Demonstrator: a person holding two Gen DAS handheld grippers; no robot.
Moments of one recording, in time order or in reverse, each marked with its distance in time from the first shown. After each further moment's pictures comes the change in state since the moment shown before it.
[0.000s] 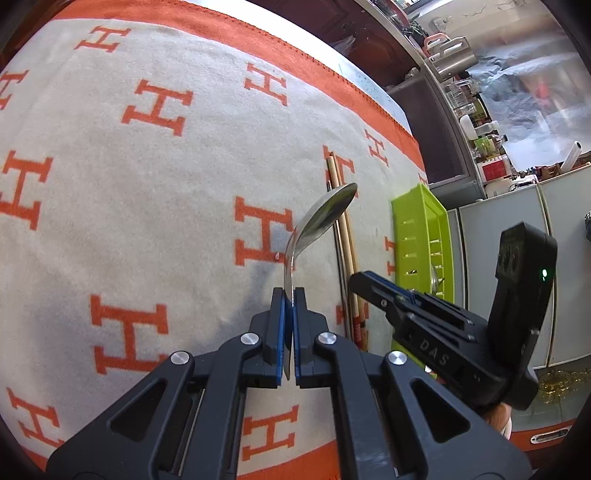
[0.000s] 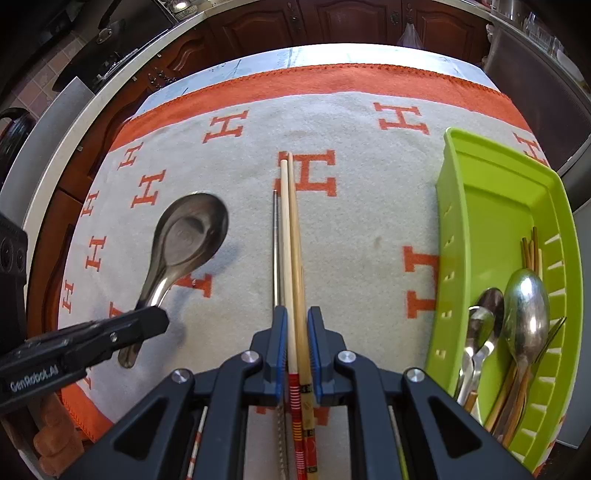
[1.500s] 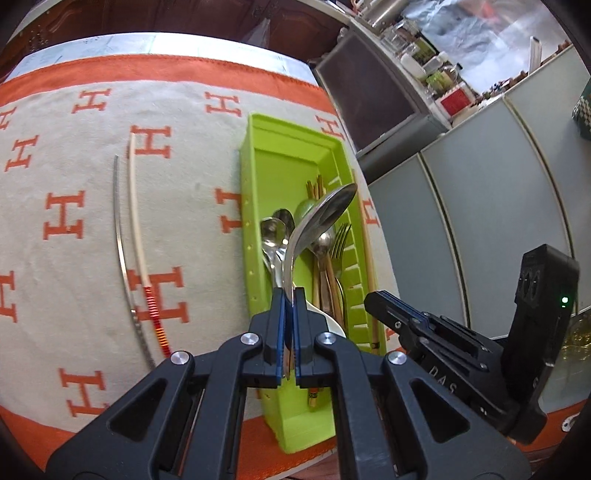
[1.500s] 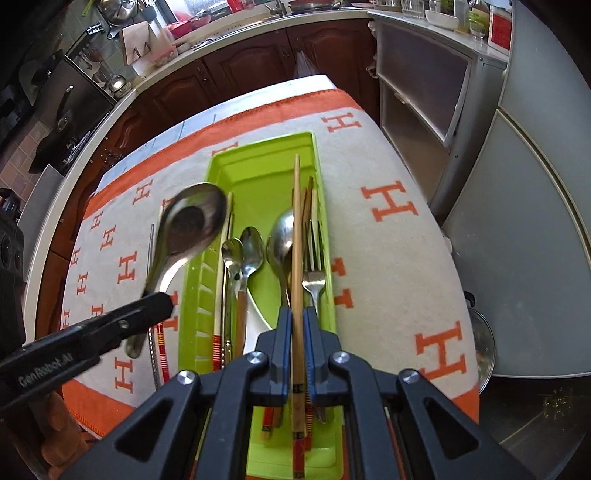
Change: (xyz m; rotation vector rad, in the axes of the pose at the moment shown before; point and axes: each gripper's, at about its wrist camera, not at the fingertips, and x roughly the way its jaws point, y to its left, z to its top) left arm 0.025 -0.191 -0.083 0.258 0.014 0.055; right arm -0.109 -0.138 -0.094 0.248 -0.175 -0.066
